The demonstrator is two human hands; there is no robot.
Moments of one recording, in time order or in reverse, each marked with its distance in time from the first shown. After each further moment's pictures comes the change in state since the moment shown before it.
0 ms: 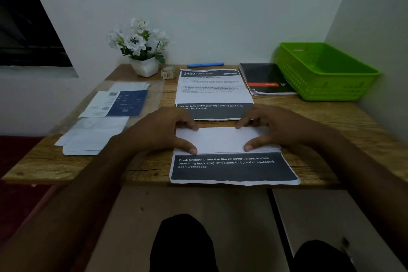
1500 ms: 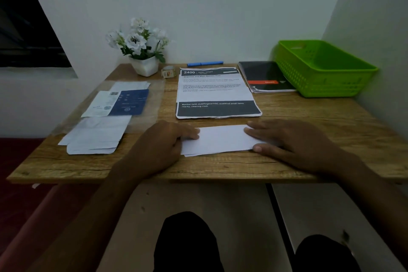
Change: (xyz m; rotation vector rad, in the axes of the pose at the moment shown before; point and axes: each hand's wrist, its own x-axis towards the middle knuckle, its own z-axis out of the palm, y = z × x) left_hand -0.035 0.013 0.026 0.011 0.246 -0.012; right_hand -0.051 -0.017 0.020 -0.374 0.078 0.048
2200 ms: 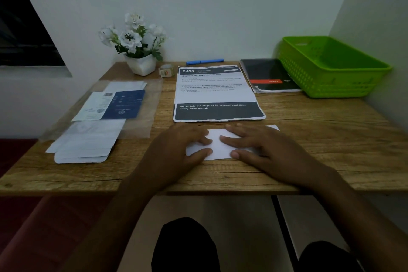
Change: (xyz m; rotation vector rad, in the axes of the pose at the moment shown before) left_hand 0.010 0.008 0.023 -0.055 0.081 0.028; right_hand 0.029 -0.026 0.027 0.302 0.049 0.000
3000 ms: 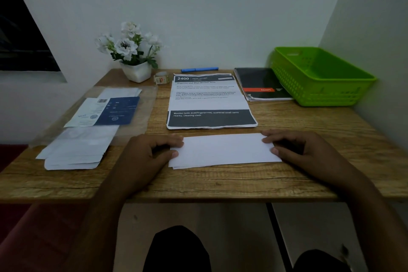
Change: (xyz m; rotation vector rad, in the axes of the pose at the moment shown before) left_hand -0.012 -0.019 -0.014 -0.208 0.091 -0.240; right_hand -0.042 0.057 -0.027 0.408 0.201 0.218
